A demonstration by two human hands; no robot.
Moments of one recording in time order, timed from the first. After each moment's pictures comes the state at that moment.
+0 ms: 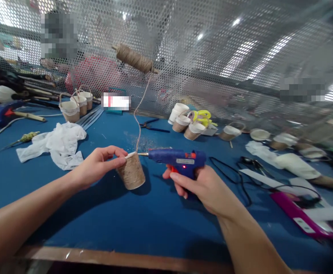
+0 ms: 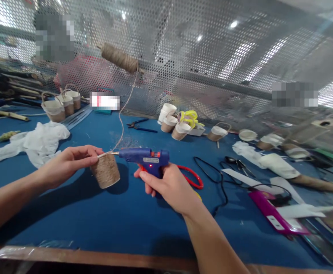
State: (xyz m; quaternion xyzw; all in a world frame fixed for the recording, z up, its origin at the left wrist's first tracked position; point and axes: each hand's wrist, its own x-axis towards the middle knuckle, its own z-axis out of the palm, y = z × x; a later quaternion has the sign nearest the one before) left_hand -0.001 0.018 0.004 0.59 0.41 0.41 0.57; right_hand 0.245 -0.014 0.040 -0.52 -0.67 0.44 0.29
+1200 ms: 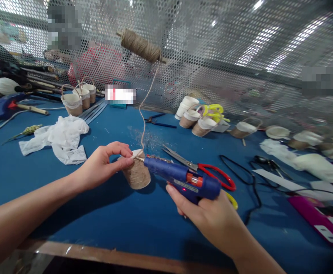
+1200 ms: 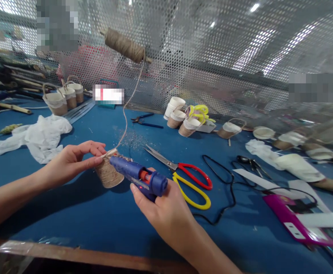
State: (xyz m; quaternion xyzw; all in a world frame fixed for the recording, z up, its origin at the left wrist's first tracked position) left_hand 0.001 0.015 -0.002 0.70 0.41 0.41 0.42; right_hand 0.218 -0.040 0.034 -0.53 -0.75 0.24 0.32
